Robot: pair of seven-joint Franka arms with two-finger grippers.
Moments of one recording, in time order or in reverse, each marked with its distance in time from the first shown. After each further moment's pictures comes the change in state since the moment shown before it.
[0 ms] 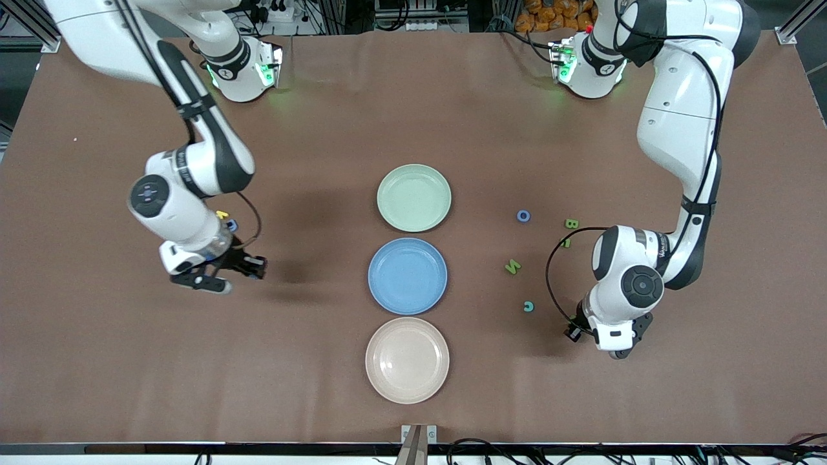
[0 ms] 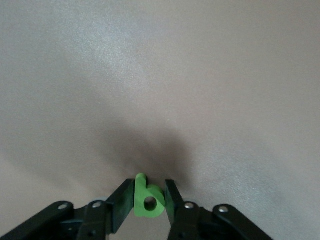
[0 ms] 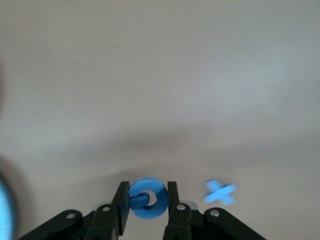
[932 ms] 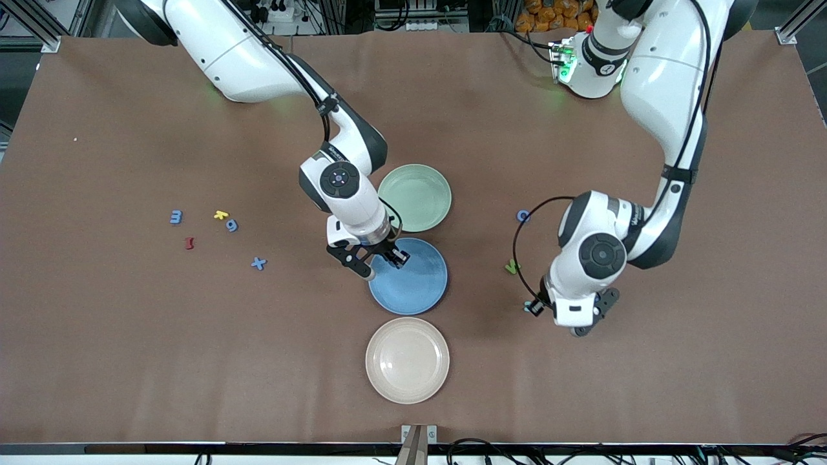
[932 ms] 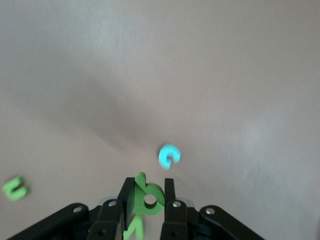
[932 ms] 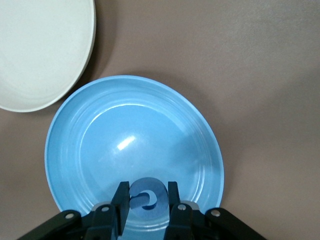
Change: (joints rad) left arm -0.104 -0.184 -0.060 -0.085 0.001 -0.159 -0.075; right arm 0.414 0.328 0.025 0.392 -0.125 0.006 0.901
